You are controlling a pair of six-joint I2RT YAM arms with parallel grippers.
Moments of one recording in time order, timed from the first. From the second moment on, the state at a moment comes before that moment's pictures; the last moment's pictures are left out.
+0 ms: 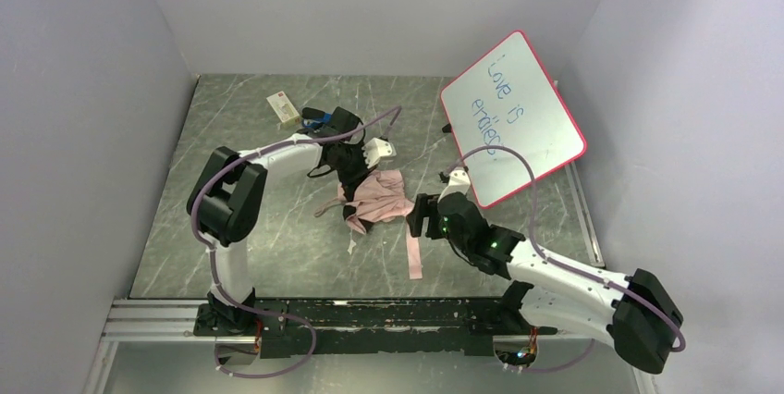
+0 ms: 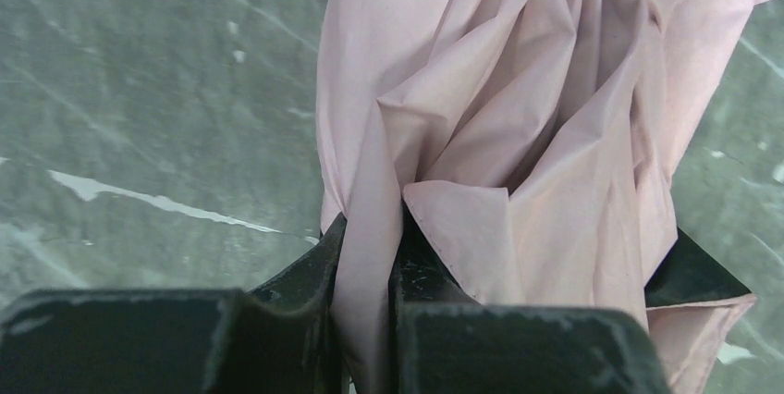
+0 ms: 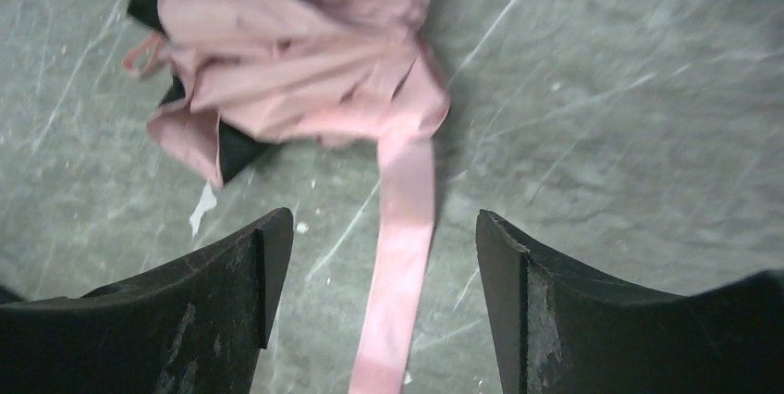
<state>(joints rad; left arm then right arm) -0.55 1.92 1.27 -0.44 0.40 0.66 0.89 0.95 0.45 -0.05 0.38 0.56</state>
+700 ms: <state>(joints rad) -0.57 1.94 1.31 -0.40 0.29 0.66 0.48 1.34 0.45 0.15 -0.21 0.53</state>
